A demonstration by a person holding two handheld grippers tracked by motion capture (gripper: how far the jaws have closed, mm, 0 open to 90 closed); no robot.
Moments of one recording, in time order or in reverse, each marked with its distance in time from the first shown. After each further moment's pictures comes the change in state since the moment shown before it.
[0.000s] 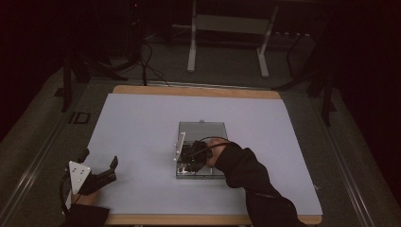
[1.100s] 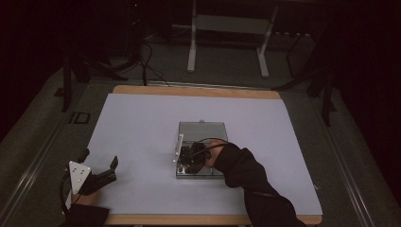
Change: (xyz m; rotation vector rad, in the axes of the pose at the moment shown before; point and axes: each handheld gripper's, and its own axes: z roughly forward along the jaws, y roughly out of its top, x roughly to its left) left arm 0.000 0.000 0.000 0.000 -0.003 0.003; right arm -0.004 -0.002 0.015 0.033 0.026 -0.011
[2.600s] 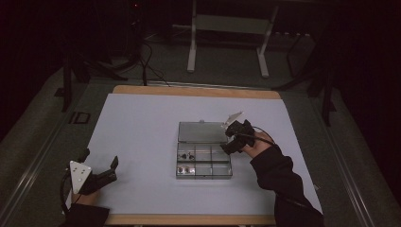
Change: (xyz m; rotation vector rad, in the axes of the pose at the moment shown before) left arm -0.001 0.000 0.001 0.005 0.001 0.005; right arm -0.031 -0.132 -0.058 -0.155 -0.440 0.597
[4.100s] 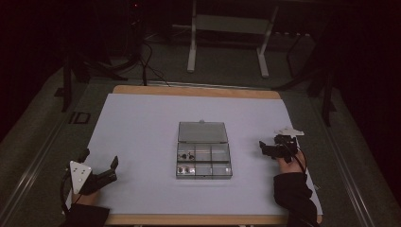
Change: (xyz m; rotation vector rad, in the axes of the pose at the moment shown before) left arm 0.000 0.000 0.000 -0.001 0.007 0.001; right arm -0.057 -0.153 0.000 -0.235 -0.265 0.542
